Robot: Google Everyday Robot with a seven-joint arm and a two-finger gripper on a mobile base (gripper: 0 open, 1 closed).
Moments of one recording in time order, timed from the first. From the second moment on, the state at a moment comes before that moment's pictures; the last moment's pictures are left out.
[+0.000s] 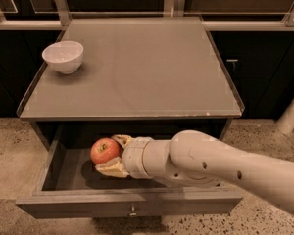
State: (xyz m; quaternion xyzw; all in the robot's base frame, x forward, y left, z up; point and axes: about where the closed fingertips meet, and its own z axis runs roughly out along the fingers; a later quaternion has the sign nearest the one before) arm 0.460 0.088 0.725 -0.50 0.70 0.23 0.45
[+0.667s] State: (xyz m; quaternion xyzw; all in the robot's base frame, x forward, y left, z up) arm 0.433 0.077 0.807 -0.53 0.68 0.15 0.49
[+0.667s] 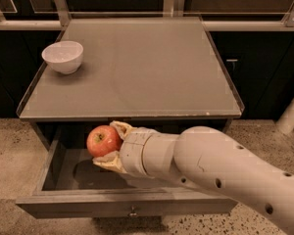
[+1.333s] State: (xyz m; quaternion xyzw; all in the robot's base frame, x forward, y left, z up) arm 0.447 0.095 0.888 -0.59 0.63 0.10 0.49
